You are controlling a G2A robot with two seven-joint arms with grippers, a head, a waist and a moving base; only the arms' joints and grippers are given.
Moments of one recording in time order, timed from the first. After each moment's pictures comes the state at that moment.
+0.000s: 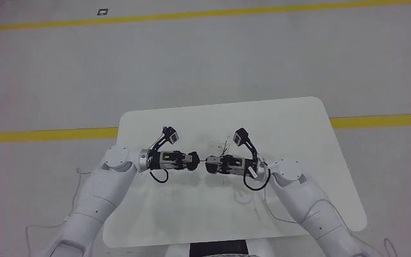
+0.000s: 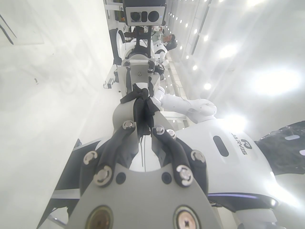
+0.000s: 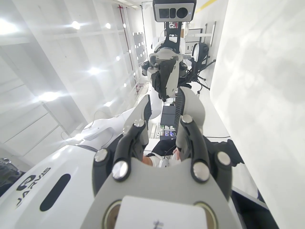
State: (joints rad) left arm 1.13 -1.10 -1.09 -1.18 -0.61 -0.26 -1.39; right arm -1.32 -1.25 1.08 -1.37 0.42 -0.22 1.03
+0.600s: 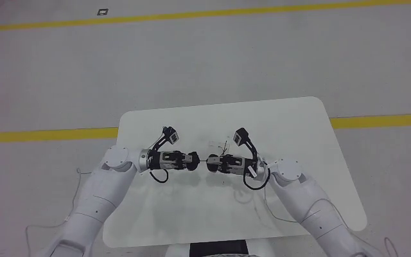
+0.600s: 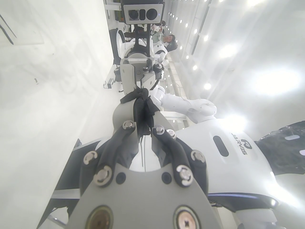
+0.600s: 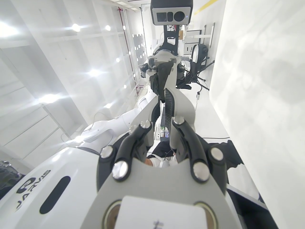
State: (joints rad) left arm 1.13 -1.10 -1.09 -1.18 -0.61 -0.26 -1.39; right arm -1.31 -1.24 1.07 -1.37 0.43 -0.22 1.02
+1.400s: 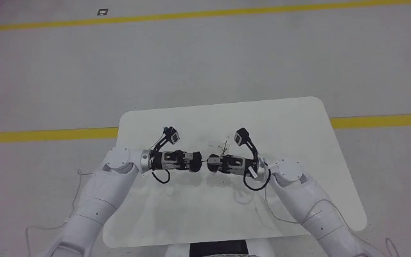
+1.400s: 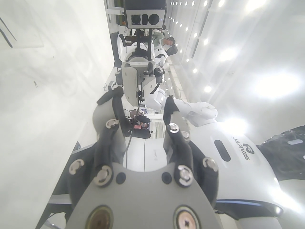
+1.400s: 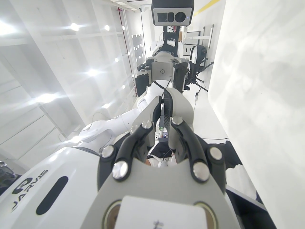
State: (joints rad) left arm 1.15 -1.09 -1.08 -1.22 -0.60 -0.25 -1.34; right arm -1.32 -1.23 1.06 -1.39 0.43 -0.23 1.00
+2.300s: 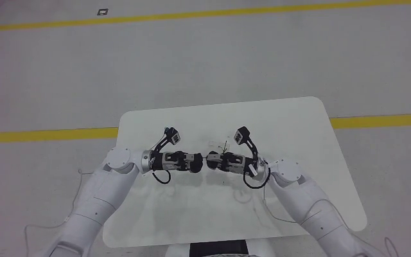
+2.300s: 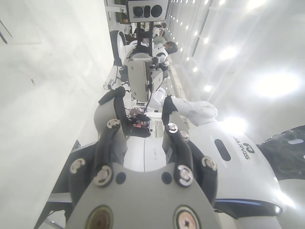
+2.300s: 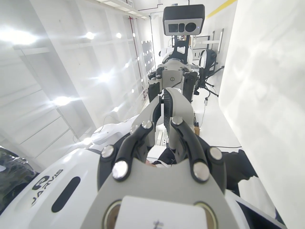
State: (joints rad) left arm 1.14 -1.08 -1.05 -1.22 -0.62 -0.26 -1.33; right arm -1.31 -1.23 1.04 -1.38 0.50 -0.23 0.97
